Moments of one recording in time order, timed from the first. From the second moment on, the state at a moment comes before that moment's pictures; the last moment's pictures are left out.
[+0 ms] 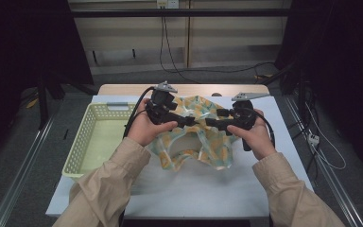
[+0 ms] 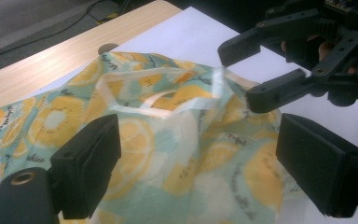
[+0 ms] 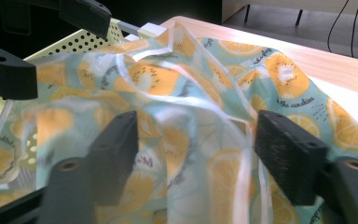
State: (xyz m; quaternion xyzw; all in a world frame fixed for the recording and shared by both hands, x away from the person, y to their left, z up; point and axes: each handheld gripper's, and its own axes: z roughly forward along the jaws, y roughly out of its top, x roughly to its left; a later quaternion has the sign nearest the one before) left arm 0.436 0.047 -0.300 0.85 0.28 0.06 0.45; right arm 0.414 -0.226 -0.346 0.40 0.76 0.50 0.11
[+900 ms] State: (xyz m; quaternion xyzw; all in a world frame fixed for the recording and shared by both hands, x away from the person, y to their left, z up) left arm 0.395 0.111 -0.321 0.84 0.27 0.06 0.46; right arm 0.374 -0.245 -0.352 0.38 0.77 0.49 0.13
